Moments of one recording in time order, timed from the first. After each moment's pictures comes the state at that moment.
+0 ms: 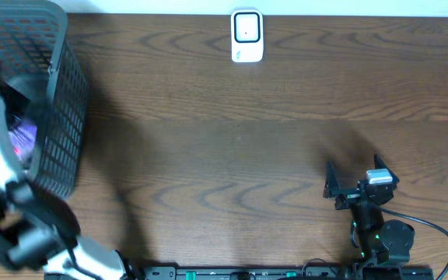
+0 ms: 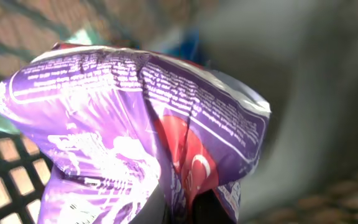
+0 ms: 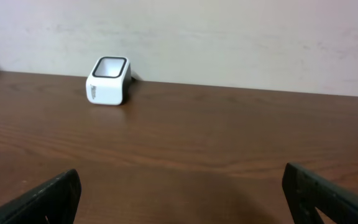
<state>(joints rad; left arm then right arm) 0.54 1.81 1.71 -1.09 -0.27 -0.47 -0.03 0.01 0.01 -0.06 -0.15 -0.03</state>
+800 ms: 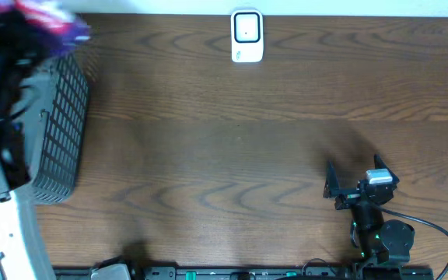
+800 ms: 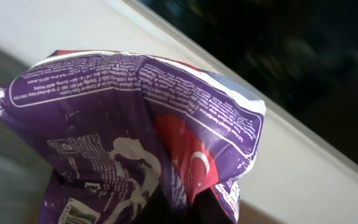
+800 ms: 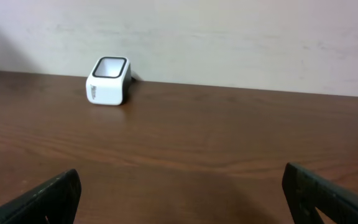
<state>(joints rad) 0.21 1.28 1.73 -0.71 0.28 -0.56 -0.03 0.01 0.01 -0.06 -0.15 -0.03</state>
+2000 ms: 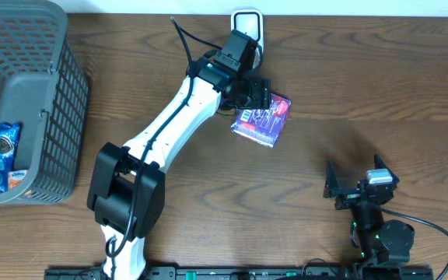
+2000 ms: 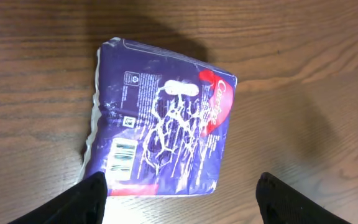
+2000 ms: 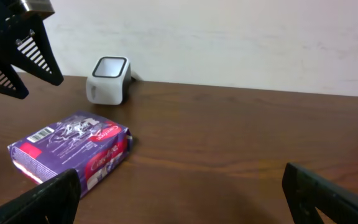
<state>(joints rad) -0.53 2.01 1.73 -0.79 0.28 -0.48 -0.03 0.01 0.01 -0.06 -0.15 -0.03</state>
